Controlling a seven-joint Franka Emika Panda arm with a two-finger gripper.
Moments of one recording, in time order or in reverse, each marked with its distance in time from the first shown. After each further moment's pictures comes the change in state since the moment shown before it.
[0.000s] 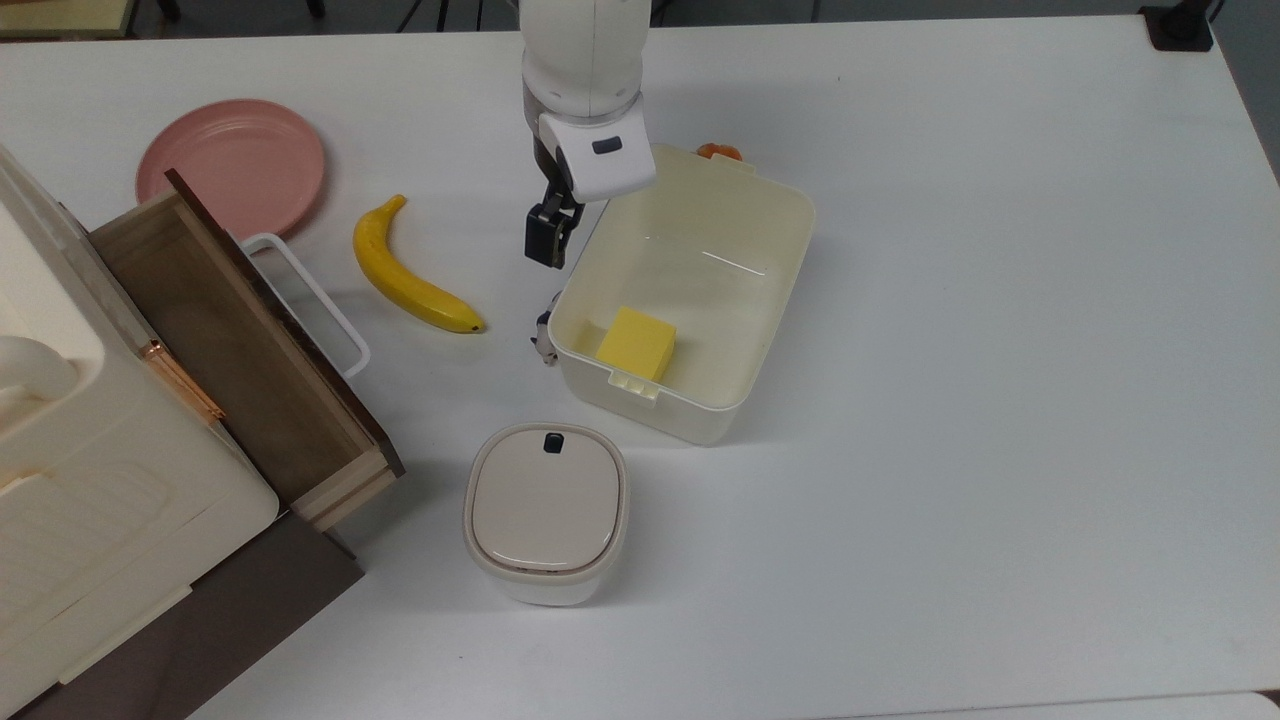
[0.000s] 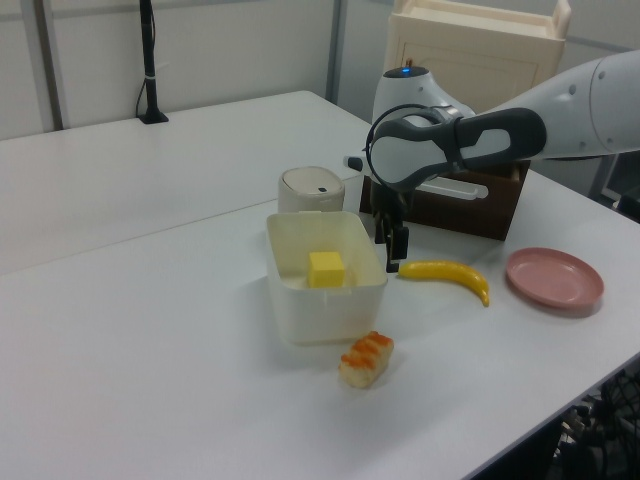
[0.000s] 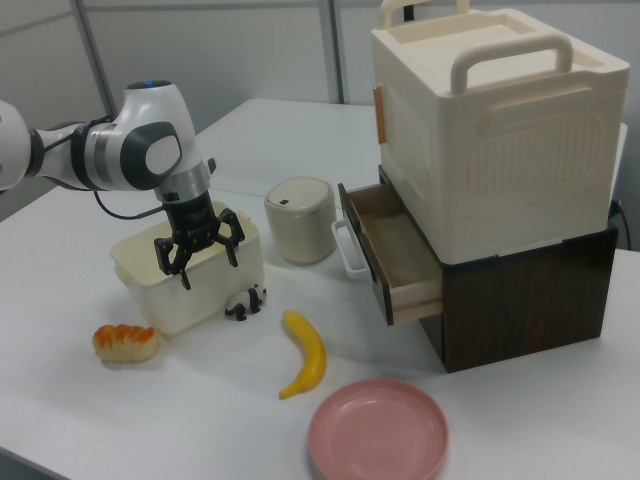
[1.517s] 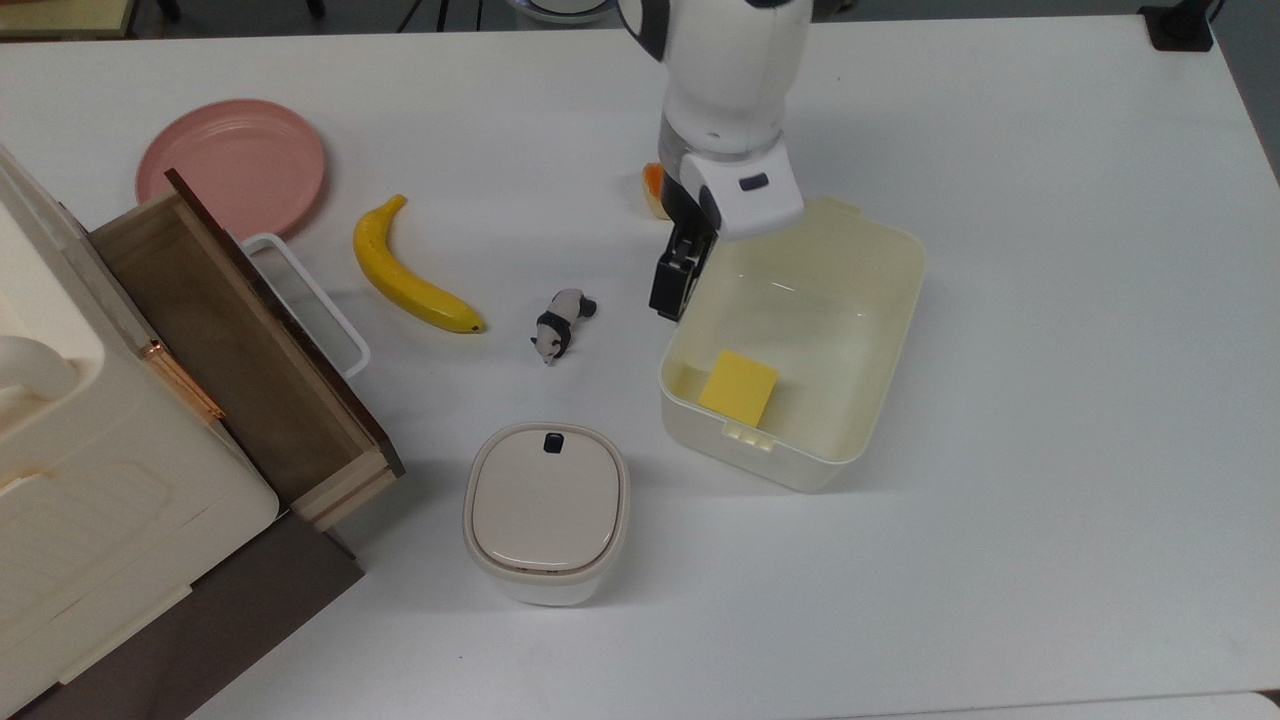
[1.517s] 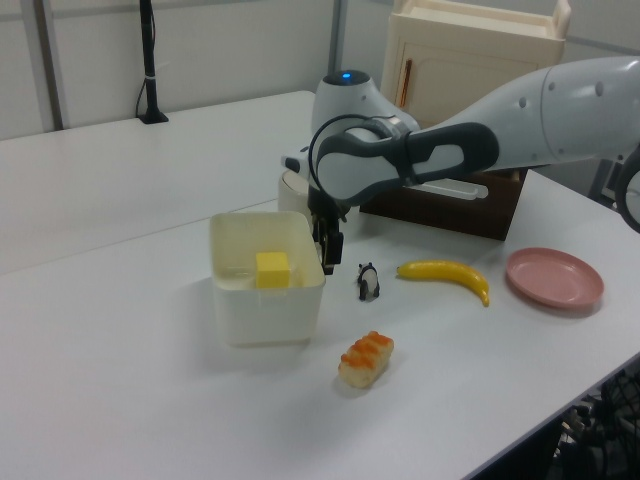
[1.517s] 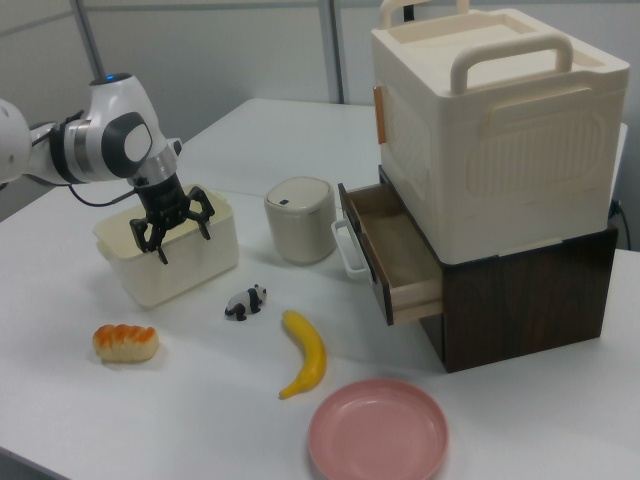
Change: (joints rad) arm 0.088 0.144 0.078 0.163 -0.045 0.071 0.153
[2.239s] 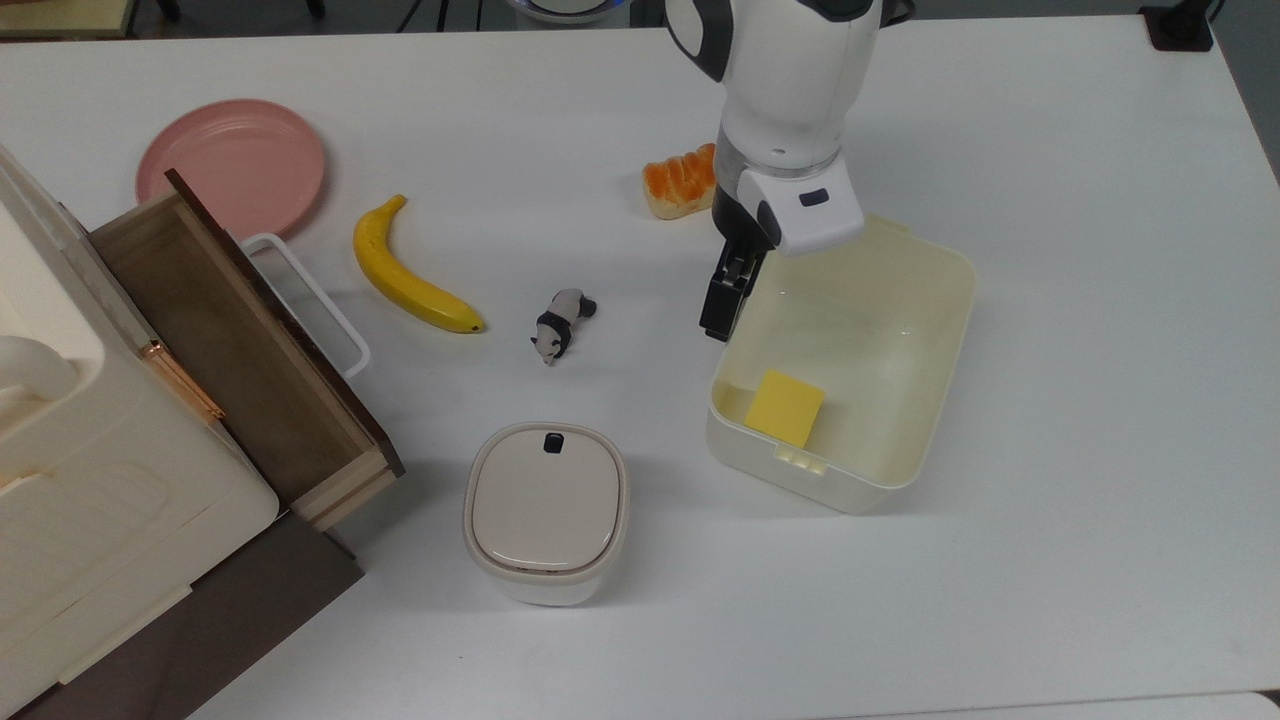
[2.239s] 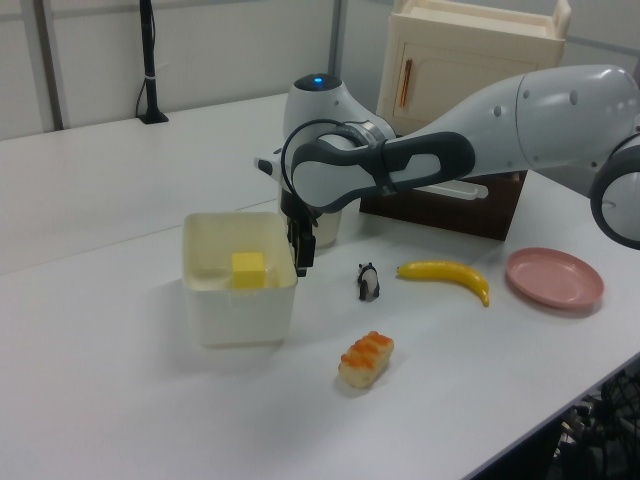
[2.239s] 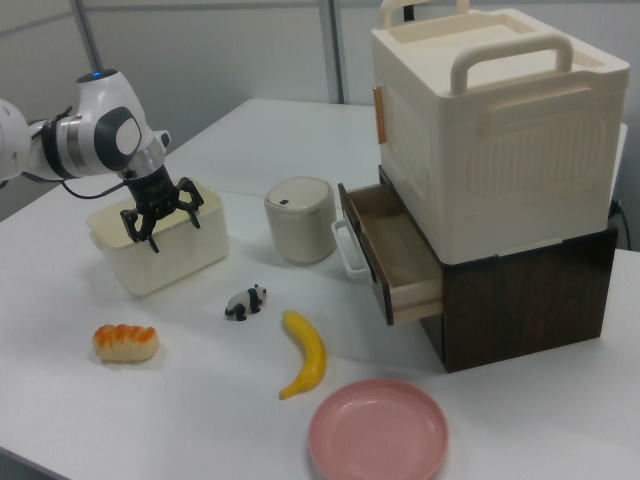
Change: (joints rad) arm 0.056 0.069 0.001 0.101 -0.018 0.005 0.067
